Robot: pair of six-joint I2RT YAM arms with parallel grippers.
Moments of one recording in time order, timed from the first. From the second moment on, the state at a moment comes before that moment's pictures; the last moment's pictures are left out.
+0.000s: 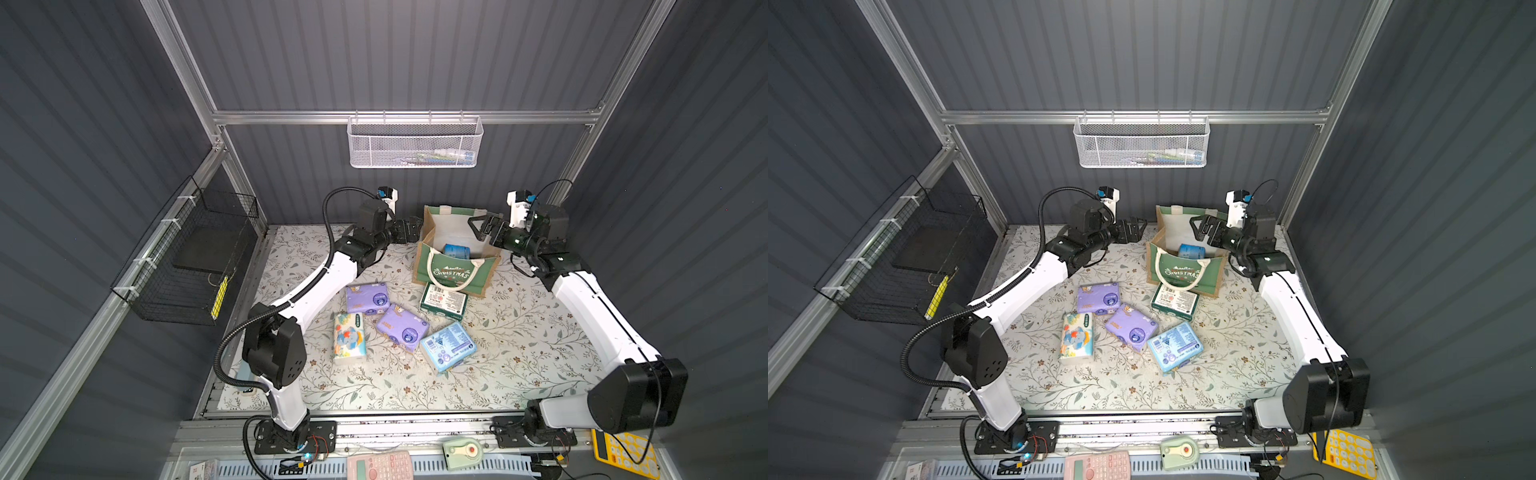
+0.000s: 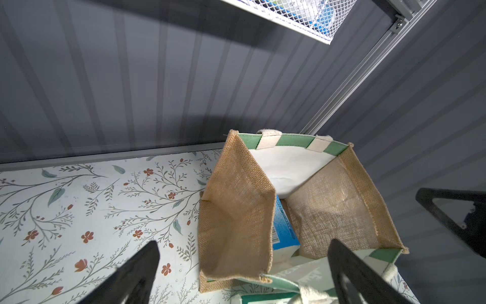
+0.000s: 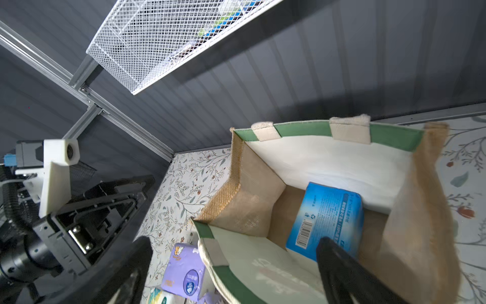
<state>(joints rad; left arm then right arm) -0.58 1.77 1.62 -0.19 0.08 -0.37 0.12 1.36 1.25 -0.22 -0.41 0.44</state>
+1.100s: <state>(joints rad) -0.99 1.87 1.26 -0.33 0.21 -0.34 0.22 0.61 0.27 -0.39 -0.35 0.90</state>
